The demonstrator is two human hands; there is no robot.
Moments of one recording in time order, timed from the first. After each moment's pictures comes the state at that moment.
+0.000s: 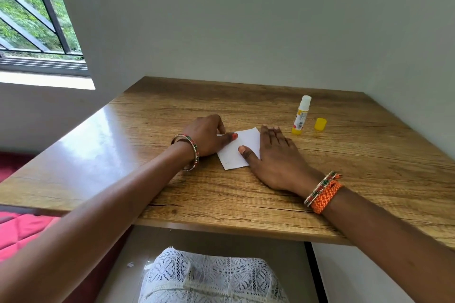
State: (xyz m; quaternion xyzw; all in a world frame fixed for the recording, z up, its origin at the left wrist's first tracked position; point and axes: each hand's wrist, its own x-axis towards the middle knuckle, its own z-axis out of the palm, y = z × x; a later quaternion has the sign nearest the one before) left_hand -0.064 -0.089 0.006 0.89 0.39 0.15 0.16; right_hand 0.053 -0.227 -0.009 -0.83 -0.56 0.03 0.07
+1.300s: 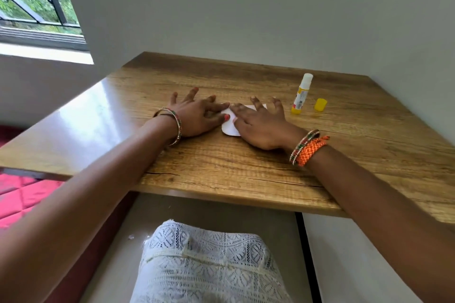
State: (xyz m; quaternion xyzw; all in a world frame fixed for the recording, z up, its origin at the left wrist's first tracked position) left_hand -0.091 -0.089 0.006 0.93 0.35 0.02 0.09; right_hand 0.058 -0.199 0.008 -0.76 -0.65 0.04 0.00
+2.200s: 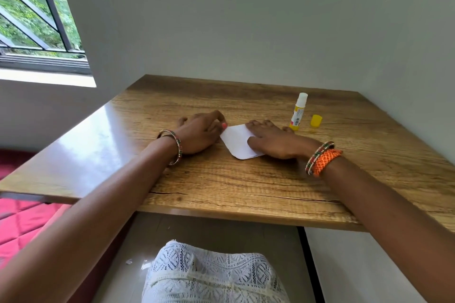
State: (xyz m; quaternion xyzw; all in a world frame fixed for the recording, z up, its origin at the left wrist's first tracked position) left_hand -0.094 -0.091 0.010 0.92 0.31 0.13 0.21; right_hand 0.075 -0.211 0.019 -0.79 -0.60 0.14 0.02
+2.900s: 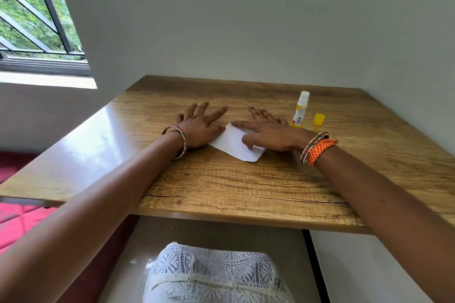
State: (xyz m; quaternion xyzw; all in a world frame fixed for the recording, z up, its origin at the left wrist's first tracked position) left_hand -0.081 -0.068 0.002 0.92 0.37 0.07 0.11; right_hand 0.082 -0.190 0.022 -0.76 -0.64 0.14 0.02
